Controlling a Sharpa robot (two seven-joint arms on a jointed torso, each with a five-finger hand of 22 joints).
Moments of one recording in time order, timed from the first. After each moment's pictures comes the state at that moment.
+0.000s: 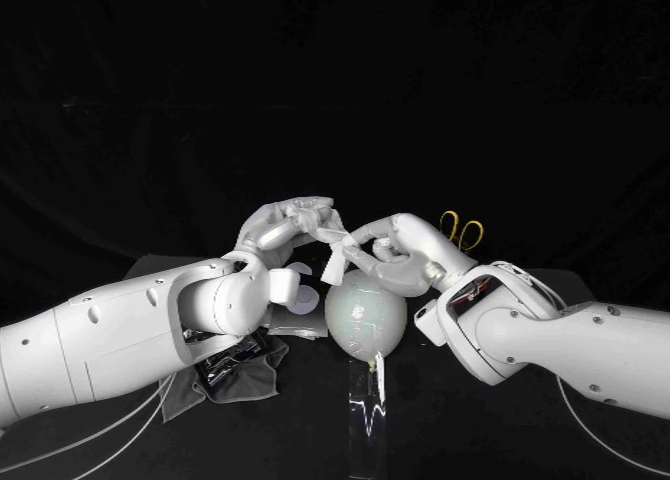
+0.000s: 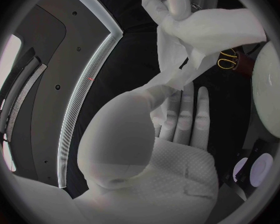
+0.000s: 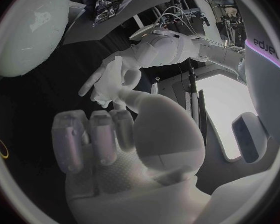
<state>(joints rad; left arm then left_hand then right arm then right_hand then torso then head) 1.24 -0.71 -0.05 1.52 0.23 -0.33 0.52 1.51 -0.10 0.61 -0.13 0.05 0.95 0.18 0.38 0.37 1.26 0.13 0.12 0.09 1.09 0.09 0.20 0.21 0.17 0.89 0.26 0.11 0.08 1.30 -0.85 -0.15 1.84 -1.11 -0.74 0.01 1.27 0.02 0.62 0.09 0.04 1.04 0.12 0.18 0.35 1.47 0.04 1.52 1.31 1.46 -0.02 1.57 1.31 0.01 1.46 0.09 1.57 1.31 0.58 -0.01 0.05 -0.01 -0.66</state>
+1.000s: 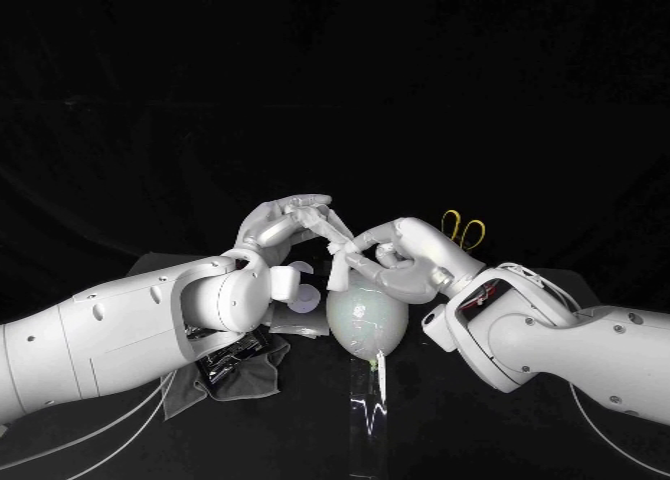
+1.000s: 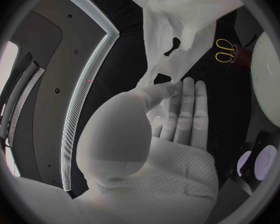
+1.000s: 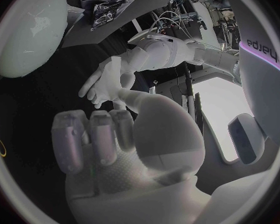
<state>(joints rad) 1.24 -0.70 -0.05 1.50 0.20 -0.37 0.52 1.43 -0.06 0.68 -0.17 0.22 0.83 0.21 0.49 0.38 1.10 0.13 0.38 0.20 1.05 0.09 0.36 0.38 0.17 0.92 0.21 0.27 0.16 1.30 -0.89 -0.15 1.90 -1.16 -0.70 0.00 1.27 0.02 0.62 0.09 0.05 1.04 0.12 0.18 0.35 1.47 0.04 1.52 1.31 1.46 -0.02 1.57 1.31 0.01 1.46 0.09 1.56 1.31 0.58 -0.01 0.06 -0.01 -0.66</state>
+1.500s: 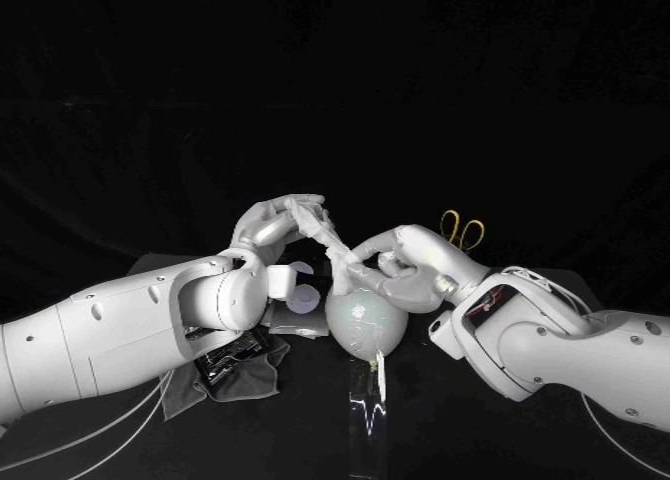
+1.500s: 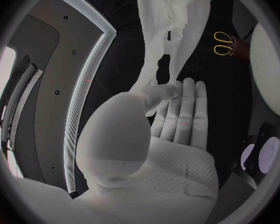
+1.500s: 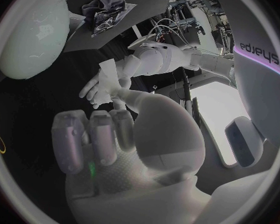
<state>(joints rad) 1.24 -0.70 -0.05 1.49 0.20 -0.40 0.53 1.42 -0.07 0.71 -0.17 0.24 0.79 0.20 0.56 0.38 1.03 0.14 0.49 0.20 1.01 0.09 0.42 0.43 0.16 0.88 0.21 0.34 0.21 1.30 -0.92 -0.15 1.94 -1.21 -0.66 -0.03 1.26 0.01 0.63 0.09 0.04 1.04 0.12 0.19 0.35 1.47 0.04 1.52 1.31 1.46 -0.02 1.57 1.31 0.01 1.47 0.09 1.56 1.31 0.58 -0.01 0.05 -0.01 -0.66</state>
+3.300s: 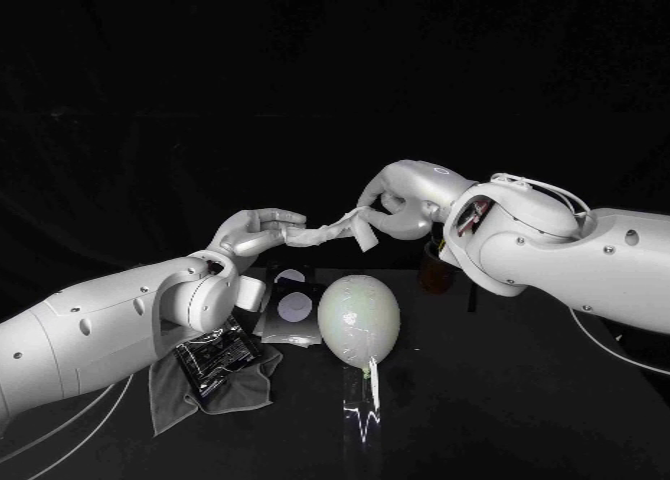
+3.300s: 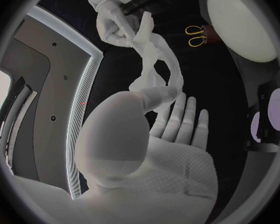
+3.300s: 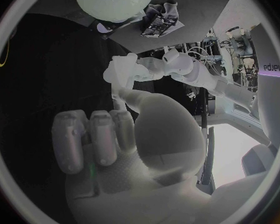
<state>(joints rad) 1.25 -0.69 -0.05 1.32 -0.13 -0.28 0.34 1.38 -0.17 0.83 -0.20 0.22 0.67 0.18 0.56 0.26 0.76 0.24 0.29 0.15 0.57 0.23 0.28 0.28 0.08 0.37 0.29 0.09 0.06 1.53 -0.84 -0.14 1.71 -1.45 -0.34 -0.24 1.25 -0.01 0.65 0.08 0.05 1.05 0.11 0.20 0.35 1.47 0.04 1.54 1.31 1.47 -0.02 1.57 1.31 0.01 1.46 0.09 1.56 1.31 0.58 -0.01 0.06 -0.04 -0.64</state>
